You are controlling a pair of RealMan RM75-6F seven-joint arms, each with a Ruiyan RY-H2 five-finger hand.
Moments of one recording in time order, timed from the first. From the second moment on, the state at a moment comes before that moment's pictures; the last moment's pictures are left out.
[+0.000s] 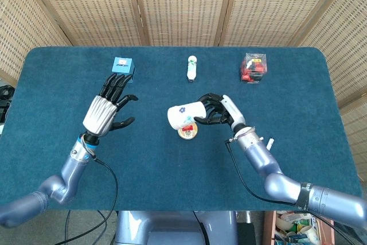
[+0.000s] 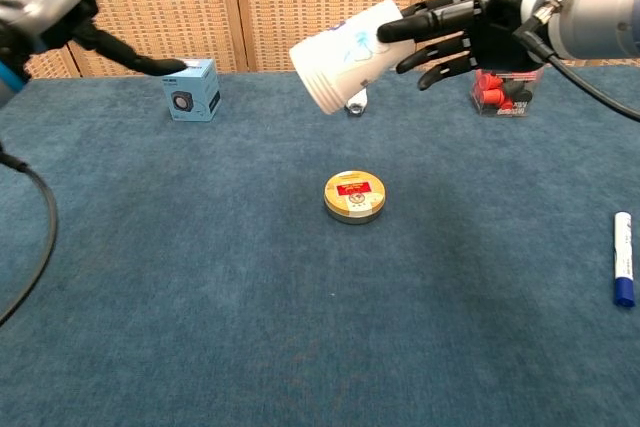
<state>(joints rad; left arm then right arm) -0.68 -1.68 -0.27 -1.07 1.69 1.42 -0.09 0.82 -1.34 0.52 -1.75 -0.51 0.71 0.34</state>
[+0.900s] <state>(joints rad) -0.81 -1.84 -0.24 -0.93 1.68 1.46 -0.11 0.84 -1.36 0.51 -1.79 -0.47 0.72 0.37</state>
